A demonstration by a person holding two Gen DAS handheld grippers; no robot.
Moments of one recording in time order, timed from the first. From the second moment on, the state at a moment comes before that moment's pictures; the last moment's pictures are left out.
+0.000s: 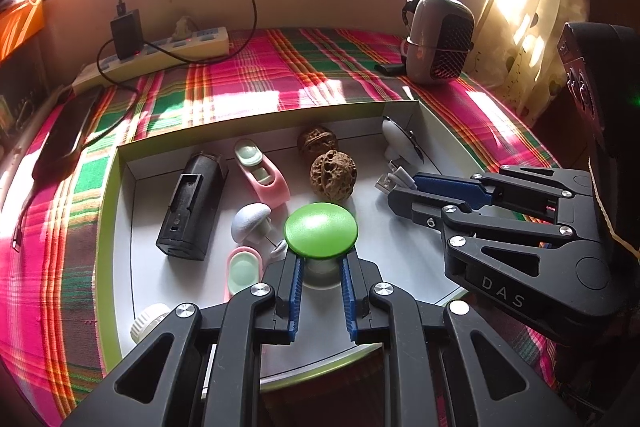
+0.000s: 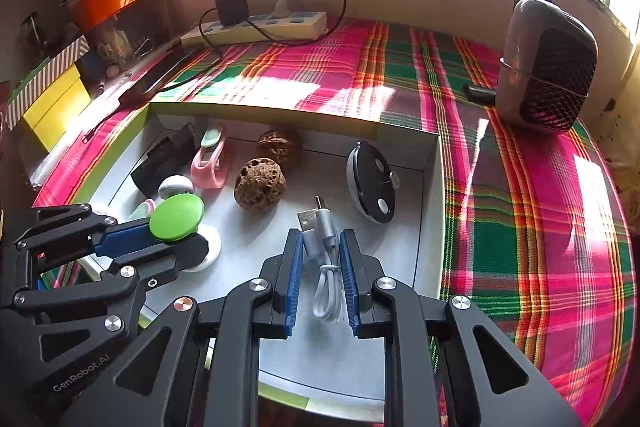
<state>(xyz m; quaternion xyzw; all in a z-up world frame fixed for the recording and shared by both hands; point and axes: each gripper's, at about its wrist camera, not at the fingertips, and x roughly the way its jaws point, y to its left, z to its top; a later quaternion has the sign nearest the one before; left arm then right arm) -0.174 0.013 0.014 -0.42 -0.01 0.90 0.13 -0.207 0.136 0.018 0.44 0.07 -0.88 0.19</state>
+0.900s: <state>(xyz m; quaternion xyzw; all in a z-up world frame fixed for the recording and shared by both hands) -0.171 0.015 0.014 -0.43 -0.01 0.90 0.13 -0.204 0.135 0.019 0.44 0.07 -0.88 0.19</state>
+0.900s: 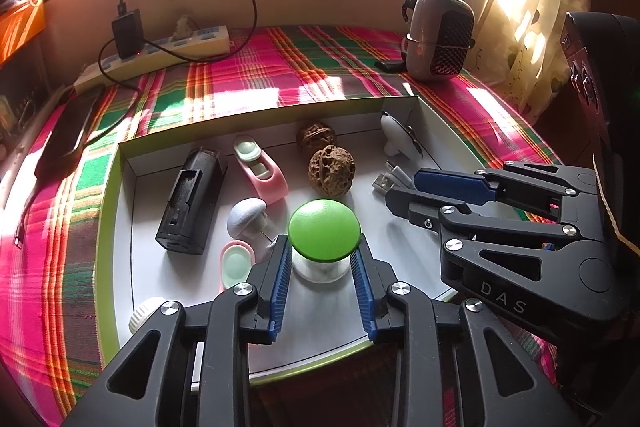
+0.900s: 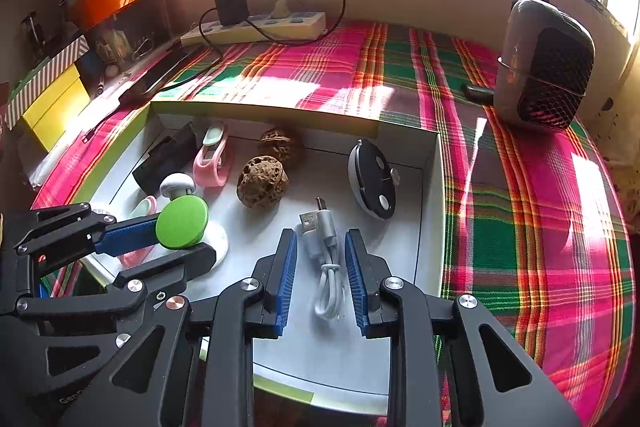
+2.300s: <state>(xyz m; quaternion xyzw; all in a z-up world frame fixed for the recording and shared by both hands) -0.091 0.001 0.046 -0.39 -0.01 0.92 0.06 -0.113 0.150 0.055 0.39 0.03 -0.91 0.17</state>
